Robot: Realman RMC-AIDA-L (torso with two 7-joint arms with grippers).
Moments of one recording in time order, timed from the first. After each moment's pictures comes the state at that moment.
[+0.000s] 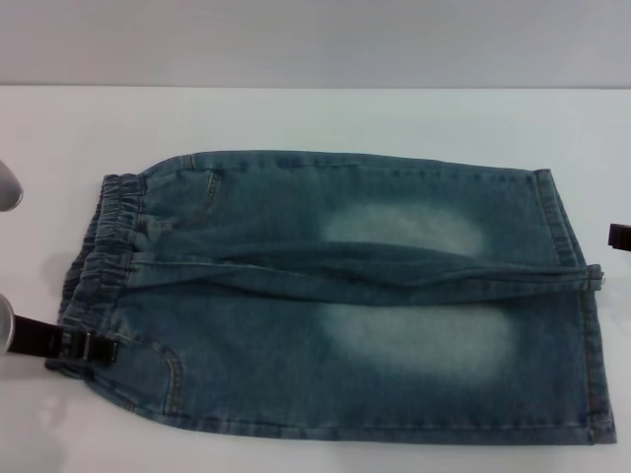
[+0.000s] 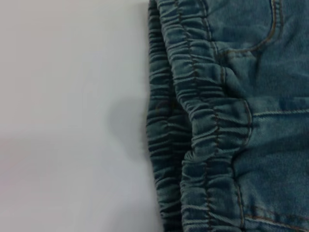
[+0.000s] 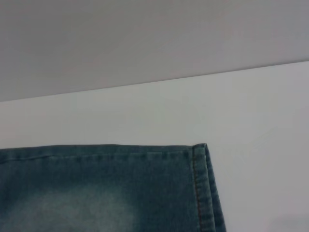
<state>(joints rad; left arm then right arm) -0.10 -2.06 -1.52 -1.75 2.82 -1.41 -0.06 -0.12 2.07 1.59 2.02 -2.70 1.17 0.05</state>
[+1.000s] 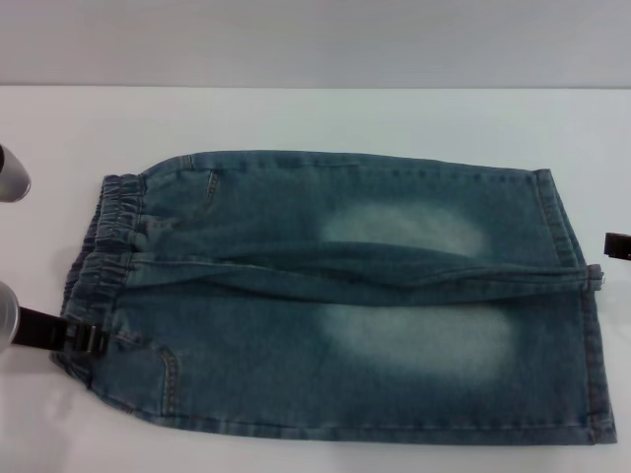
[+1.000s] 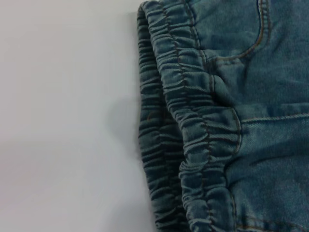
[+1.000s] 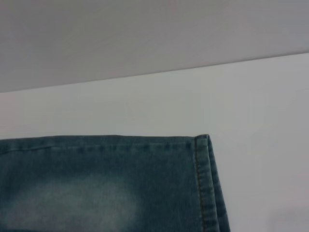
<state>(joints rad) -0.13 -2.06 -1.52 -1.74 2.82 -1.43 -0.05 -0.12 2.07 1.58 2.02 -2.70 1.21 0.05</state>
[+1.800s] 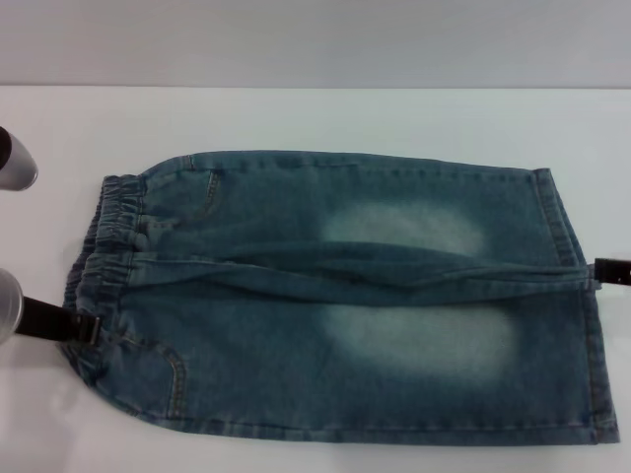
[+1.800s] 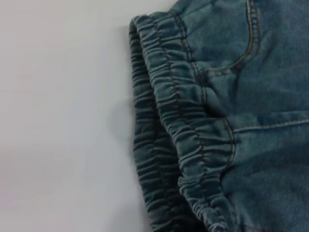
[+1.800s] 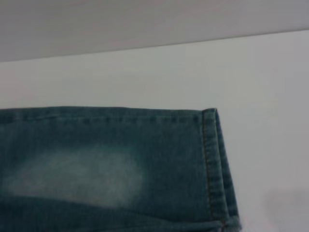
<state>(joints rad) -0.15 -2.06 -1.52 -1.75 2.82 -1.45 -0.04 -0.09 2.07 1.58 2.03 -2.70 1.30 0.05</state>
